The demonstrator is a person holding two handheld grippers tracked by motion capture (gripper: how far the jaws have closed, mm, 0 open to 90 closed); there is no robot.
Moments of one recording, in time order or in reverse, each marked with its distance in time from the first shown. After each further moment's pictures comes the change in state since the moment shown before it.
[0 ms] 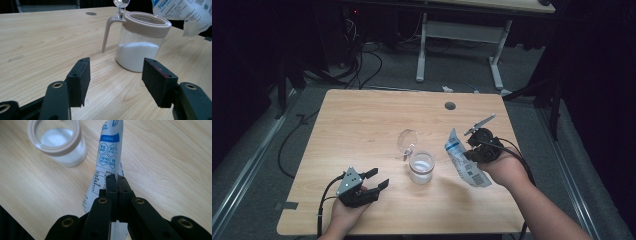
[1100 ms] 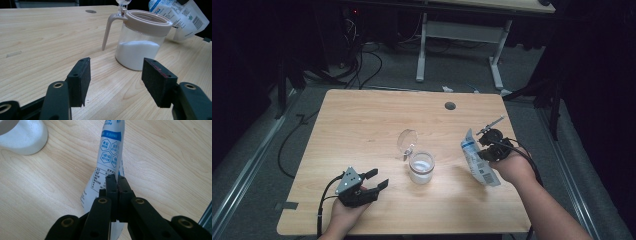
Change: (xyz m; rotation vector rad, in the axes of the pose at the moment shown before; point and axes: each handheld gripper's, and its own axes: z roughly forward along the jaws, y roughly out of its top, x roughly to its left) left arm 0.003 -0.002 0.000 0.009 -0.005 -0.019; right arm -0.039 -0.021 0.024 0.070 -0.081 0.075
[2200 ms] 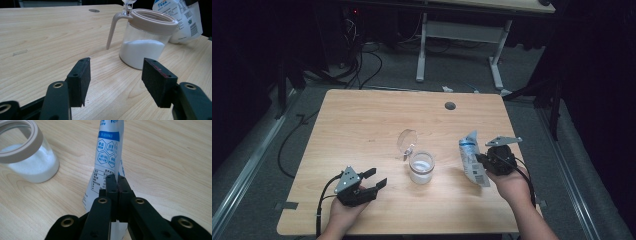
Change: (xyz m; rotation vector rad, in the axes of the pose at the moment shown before) left arm 0.004 0.000 -0.001 0.010 0.019 0.008; right arm 0.013 -0.048 0.010 -0.358 0.015 0.110
